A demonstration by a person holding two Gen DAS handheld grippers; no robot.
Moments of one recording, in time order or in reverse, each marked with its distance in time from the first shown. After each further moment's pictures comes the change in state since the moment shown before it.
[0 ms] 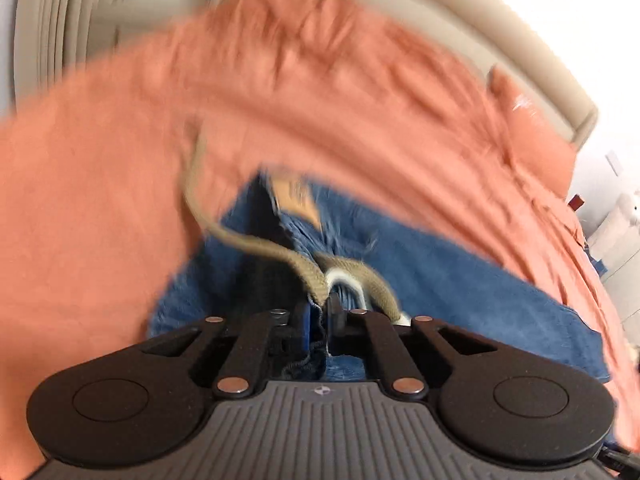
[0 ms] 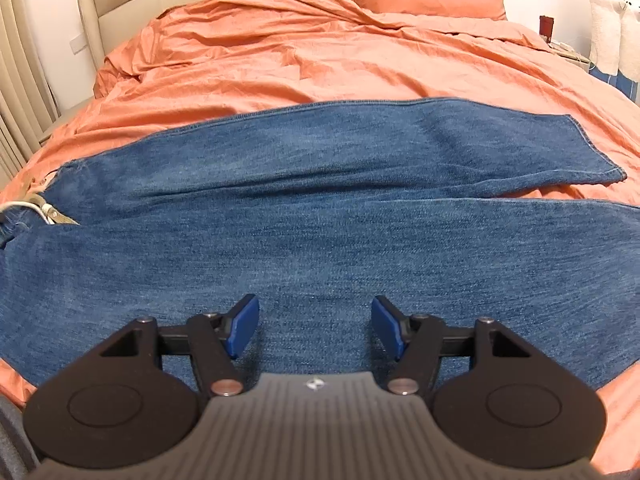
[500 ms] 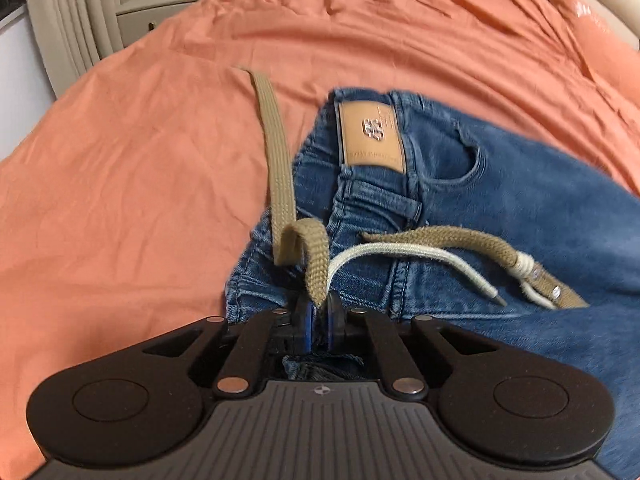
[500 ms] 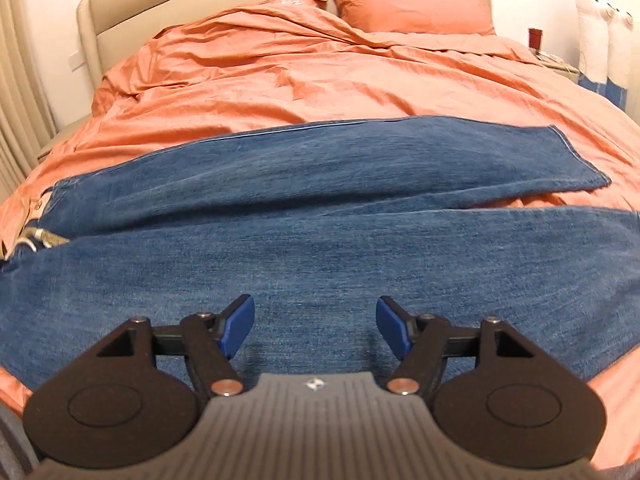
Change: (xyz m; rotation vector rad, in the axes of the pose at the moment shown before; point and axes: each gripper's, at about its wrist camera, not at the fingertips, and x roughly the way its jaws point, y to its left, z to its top) left arm 0.063 0.024 -0.026 0.145 0.216 0.288; right arm -0.017 -0.007 -0.007 0.024 -0.049 -0.018
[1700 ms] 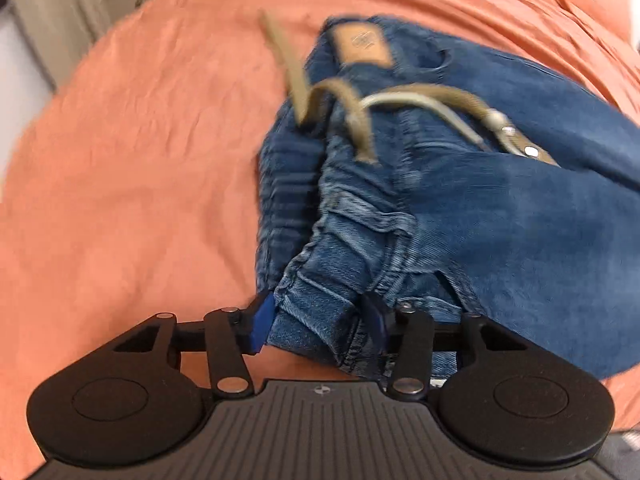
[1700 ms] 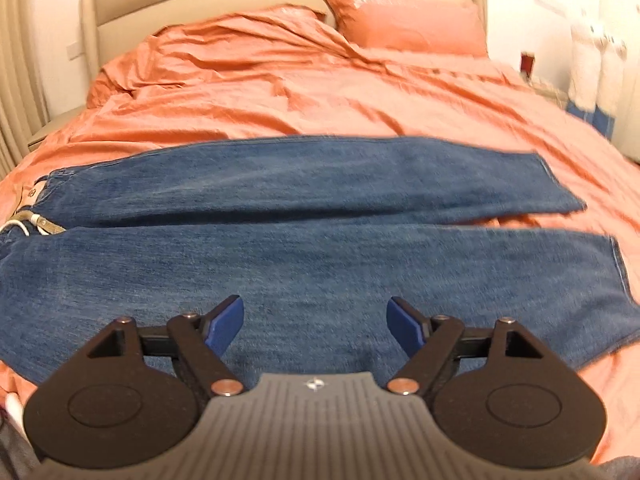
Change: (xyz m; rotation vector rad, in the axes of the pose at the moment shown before) left arm -0.061 -0.001 -0.057 0.134 0.123 0.030; right arm -0.030 0.010 0.002 -0.050 -0.014 -0.062
